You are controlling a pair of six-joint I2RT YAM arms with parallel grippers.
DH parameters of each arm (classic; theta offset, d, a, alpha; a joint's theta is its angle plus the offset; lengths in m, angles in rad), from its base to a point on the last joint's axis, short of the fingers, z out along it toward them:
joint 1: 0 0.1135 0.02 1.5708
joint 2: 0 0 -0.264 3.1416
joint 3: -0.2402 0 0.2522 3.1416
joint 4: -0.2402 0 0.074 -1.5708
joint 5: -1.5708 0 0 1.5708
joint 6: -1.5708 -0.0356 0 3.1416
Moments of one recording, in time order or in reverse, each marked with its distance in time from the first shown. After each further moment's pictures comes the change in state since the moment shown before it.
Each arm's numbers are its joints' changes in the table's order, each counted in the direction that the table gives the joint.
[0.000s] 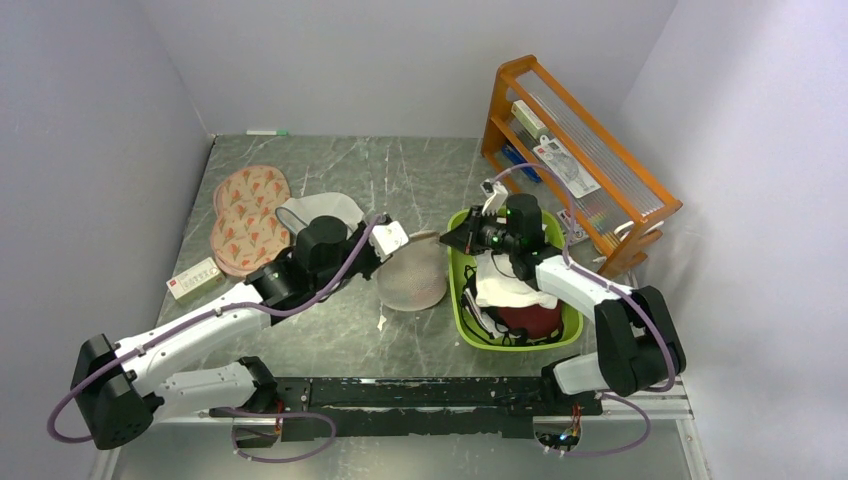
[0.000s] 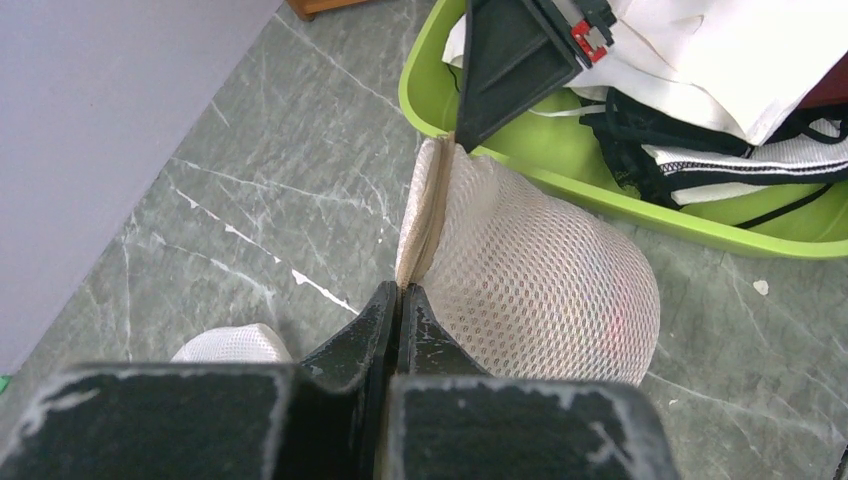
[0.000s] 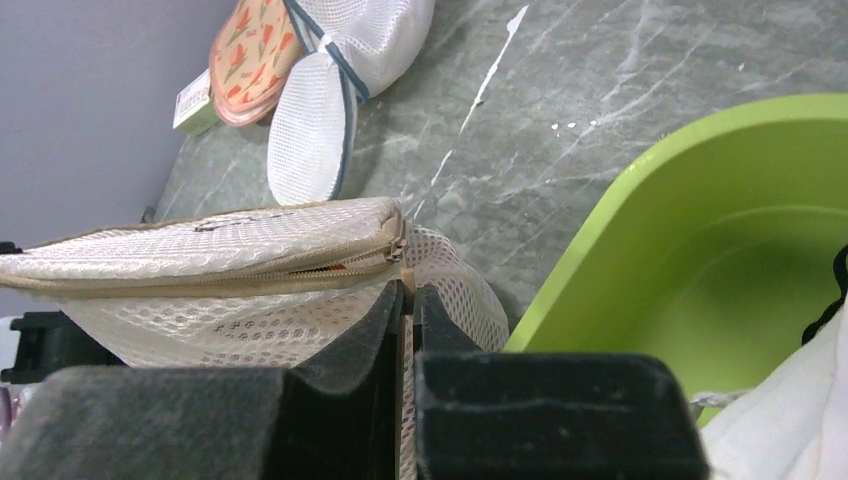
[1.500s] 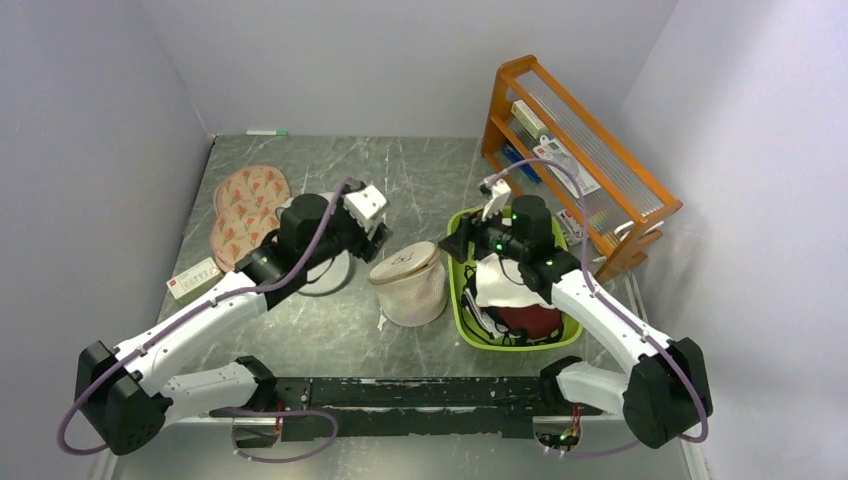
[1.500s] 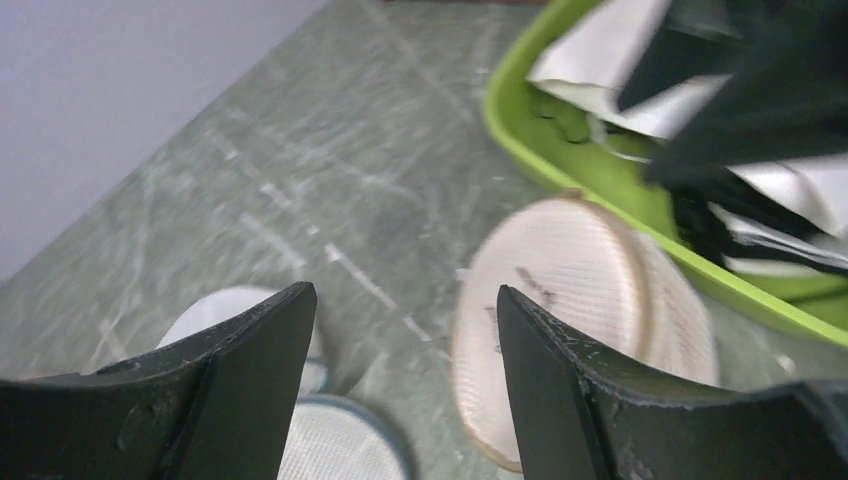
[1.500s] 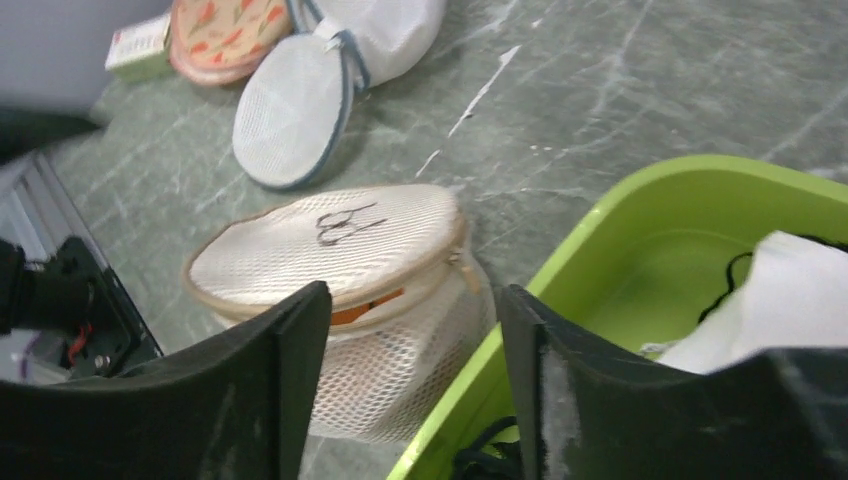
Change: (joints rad) left arm 0.133 -0.011 -0.043 -0.012 -0.072 0.127; right arm 0.066 0.240 -0.054 -0.266 -0.119 0.241
